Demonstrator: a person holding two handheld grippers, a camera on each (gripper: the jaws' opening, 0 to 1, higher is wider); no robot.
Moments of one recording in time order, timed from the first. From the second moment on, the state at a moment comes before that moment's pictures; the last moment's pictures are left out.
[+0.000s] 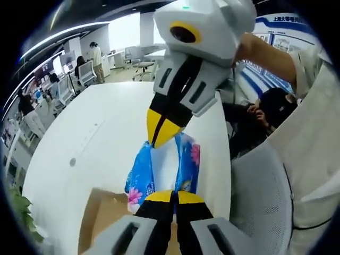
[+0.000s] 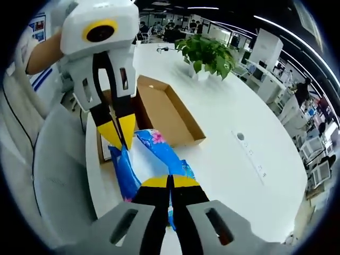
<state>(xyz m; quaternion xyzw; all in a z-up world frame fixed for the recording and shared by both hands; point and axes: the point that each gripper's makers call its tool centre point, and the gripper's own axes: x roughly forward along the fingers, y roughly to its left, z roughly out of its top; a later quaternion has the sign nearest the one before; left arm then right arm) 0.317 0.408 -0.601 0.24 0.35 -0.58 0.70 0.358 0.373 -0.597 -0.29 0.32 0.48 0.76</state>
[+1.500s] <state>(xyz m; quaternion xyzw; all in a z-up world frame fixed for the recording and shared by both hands) 0.357 0.266 -0.642 0.26 0.35 -0.64 0.63 0.400 0.226 -0.641 -0.23 0.39 0.41 0.79</state>
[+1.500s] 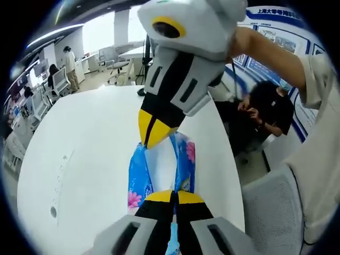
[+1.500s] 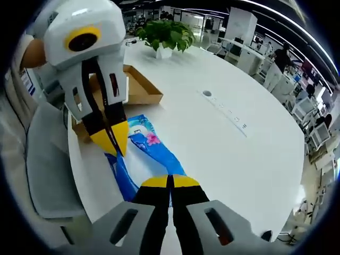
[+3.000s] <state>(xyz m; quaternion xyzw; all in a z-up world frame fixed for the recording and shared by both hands) 0.364 0.190 -0.727 0.25 0.40 -0.66 0.59 0.408 0.156 -0.724 -0.24 0.45 0.36 0.78</state>
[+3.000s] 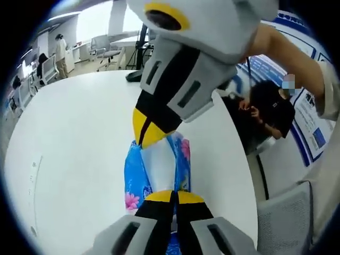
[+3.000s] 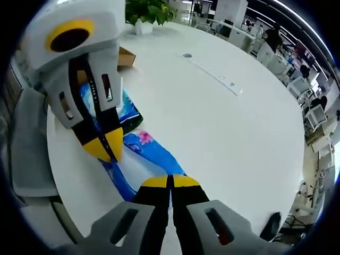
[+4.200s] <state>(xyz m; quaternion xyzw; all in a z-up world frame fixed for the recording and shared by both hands) 0.359 0.196 -0.737 0.27 0.40 -0.66 0.58 0.415 0.158 -0.732 -0.24 0.45 0.35 0.79</state>
